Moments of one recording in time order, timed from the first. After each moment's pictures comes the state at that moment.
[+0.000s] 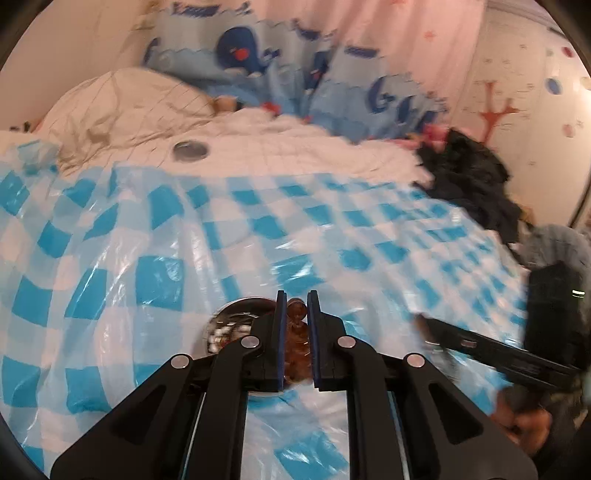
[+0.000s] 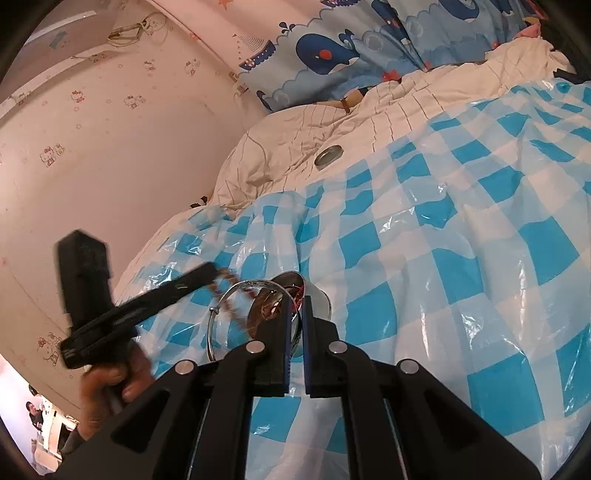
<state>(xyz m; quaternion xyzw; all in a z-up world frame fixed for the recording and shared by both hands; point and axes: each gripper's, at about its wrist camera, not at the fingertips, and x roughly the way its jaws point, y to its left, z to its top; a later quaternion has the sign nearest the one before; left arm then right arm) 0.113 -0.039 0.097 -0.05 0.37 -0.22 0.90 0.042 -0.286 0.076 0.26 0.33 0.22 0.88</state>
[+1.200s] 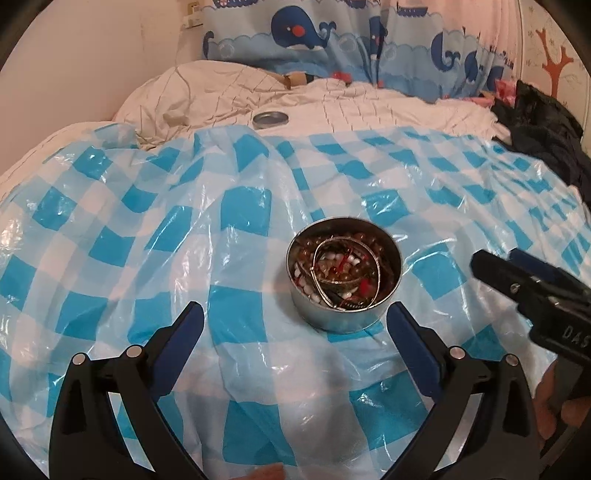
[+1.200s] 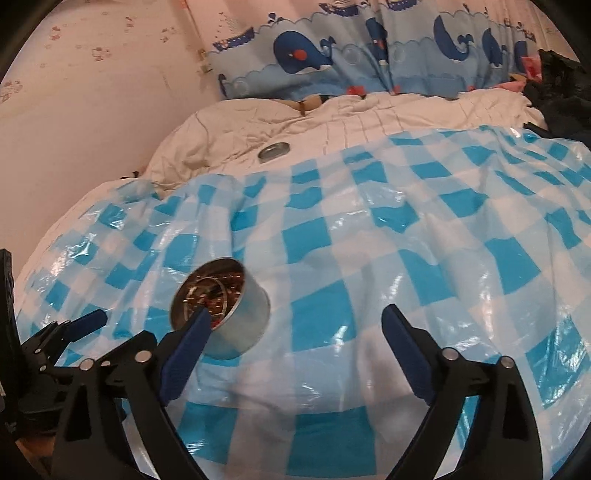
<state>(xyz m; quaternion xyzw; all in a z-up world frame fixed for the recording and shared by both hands) 0.062 -0.036 0.061 0.06 0.40 -0.06 0.91 0.049 -0.245 0.054 0.13 0.35 0.07 0.93</state>
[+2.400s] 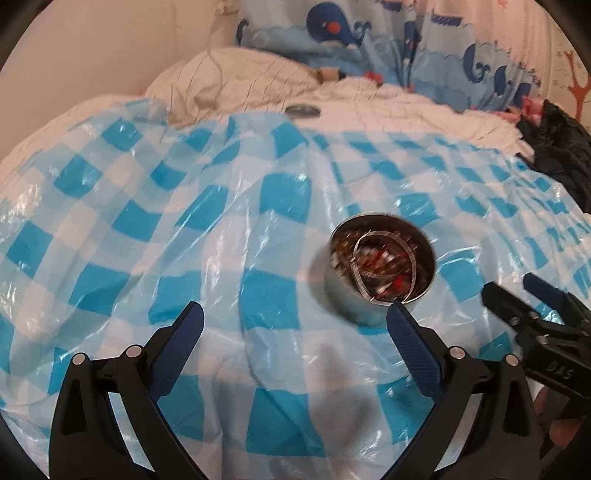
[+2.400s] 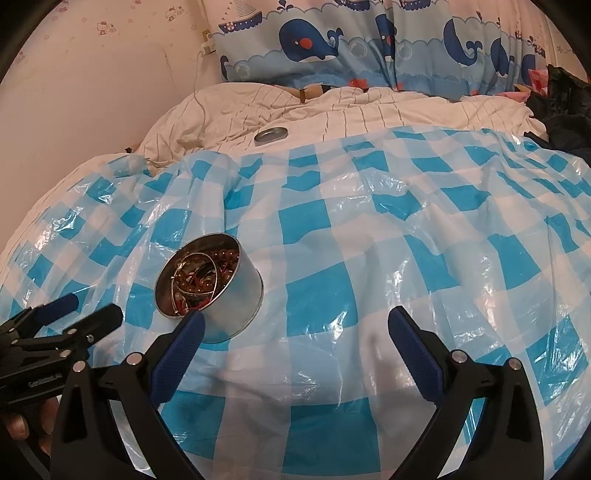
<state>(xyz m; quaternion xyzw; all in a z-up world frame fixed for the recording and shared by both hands) 0.062 -0.005 0.059 0.01 0.42 -0.02 0.91 0.049 -0.226 0.041 0.09 0.37 0.06 0.92</state>
